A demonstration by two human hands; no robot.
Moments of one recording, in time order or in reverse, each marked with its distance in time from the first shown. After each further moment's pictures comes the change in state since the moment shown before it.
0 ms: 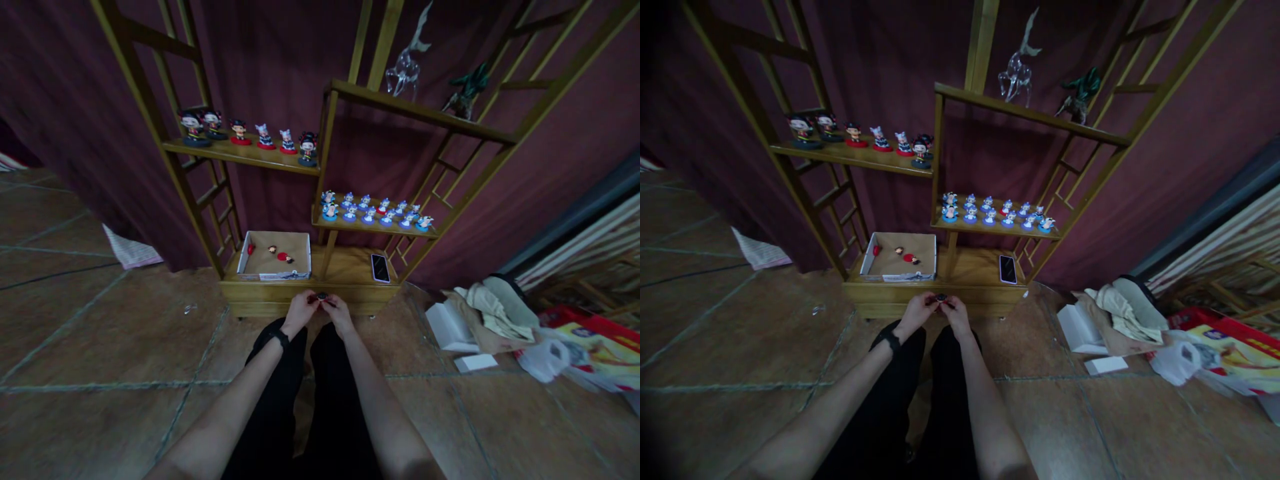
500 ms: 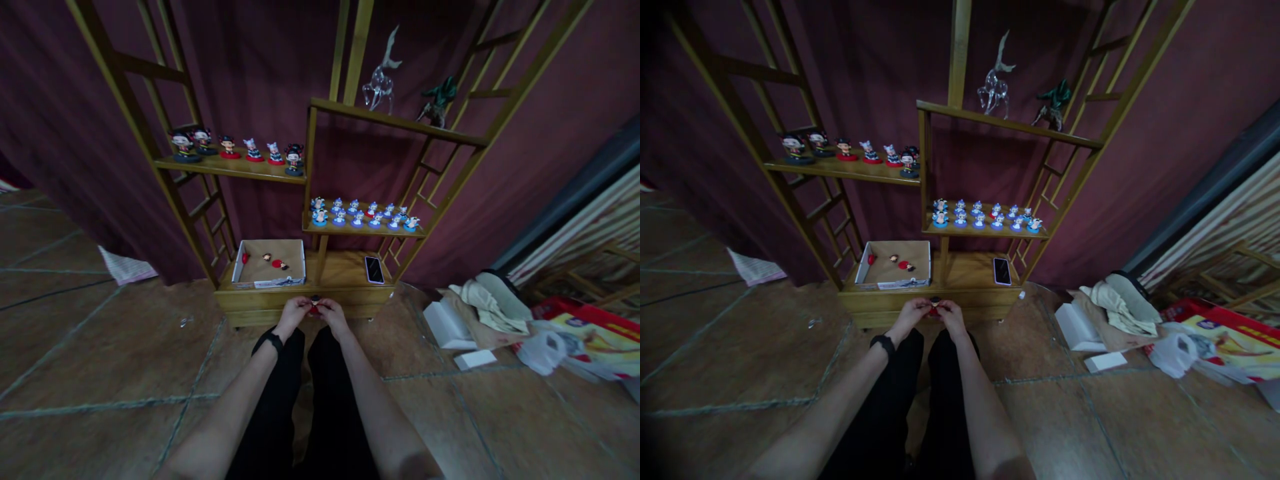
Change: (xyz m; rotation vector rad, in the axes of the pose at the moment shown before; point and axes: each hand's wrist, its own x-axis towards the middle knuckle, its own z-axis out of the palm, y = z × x) left_hand -0.001 0.004 0.001 -0.520 -0.045 -0.263; right_hand -0.003 -0.009 0.003 0.133 -0.007 0.093
